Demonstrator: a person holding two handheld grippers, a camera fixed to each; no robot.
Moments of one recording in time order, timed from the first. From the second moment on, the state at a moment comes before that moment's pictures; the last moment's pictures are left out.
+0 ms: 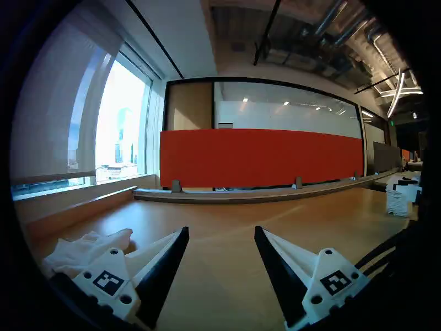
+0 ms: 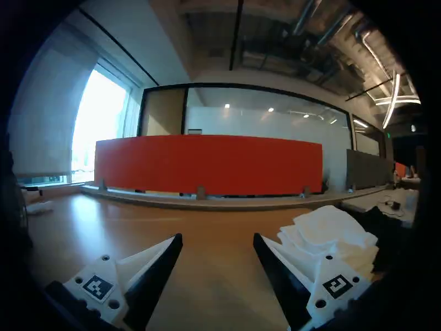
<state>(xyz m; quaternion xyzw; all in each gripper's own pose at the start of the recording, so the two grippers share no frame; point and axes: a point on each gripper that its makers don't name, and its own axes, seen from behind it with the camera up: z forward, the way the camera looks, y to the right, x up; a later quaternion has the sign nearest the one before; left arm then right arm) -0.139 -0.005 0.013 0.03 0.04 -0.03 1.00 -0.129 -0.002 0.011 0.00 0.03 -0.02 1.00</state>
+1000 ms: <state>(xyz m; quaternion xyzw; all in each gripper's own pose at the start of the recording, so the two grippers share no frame) -0.139 -0.005 0.014 0.03 0.04 -0.03 1.00 -0.130 -0.001 0.009 0.00 0.03 -0.01 1.00</state>
